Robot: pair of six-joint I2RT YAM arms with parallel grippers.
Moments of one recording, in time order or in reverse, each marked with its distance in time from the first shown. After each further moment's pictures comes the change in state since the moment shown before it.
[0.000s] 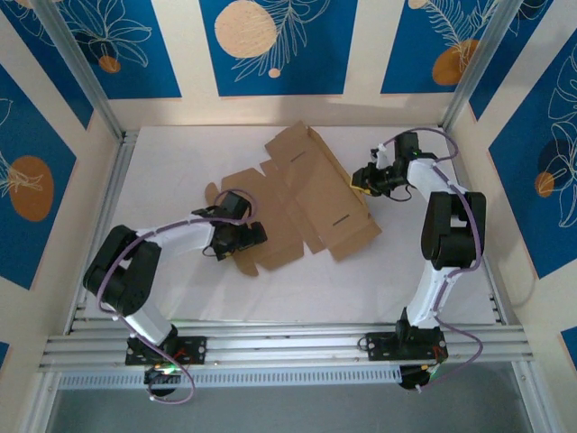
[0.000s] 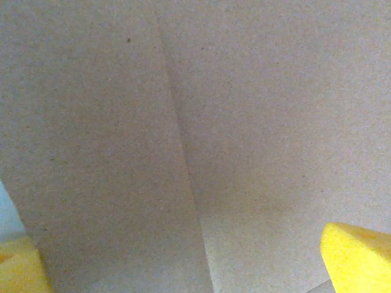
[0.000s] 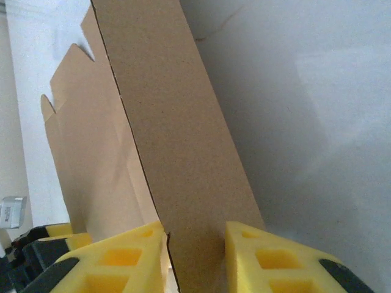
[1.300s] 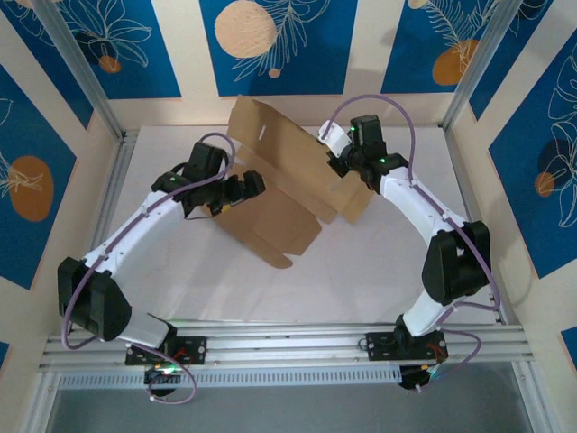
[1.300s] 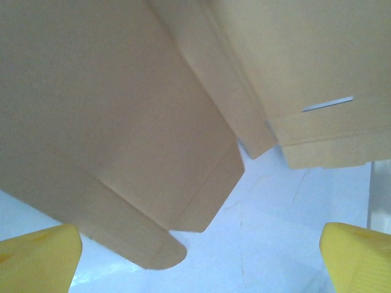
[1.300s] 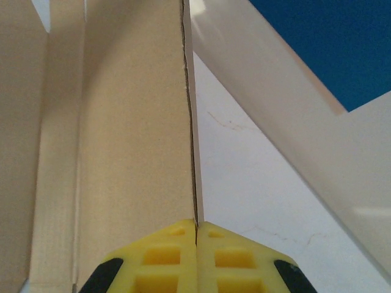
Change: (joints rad) left arm 0.109 -0.193 0.372 -0.263 0.193 0.122; right arm 0.347 -0.271 -0.016 0.335 0.608 -0.853
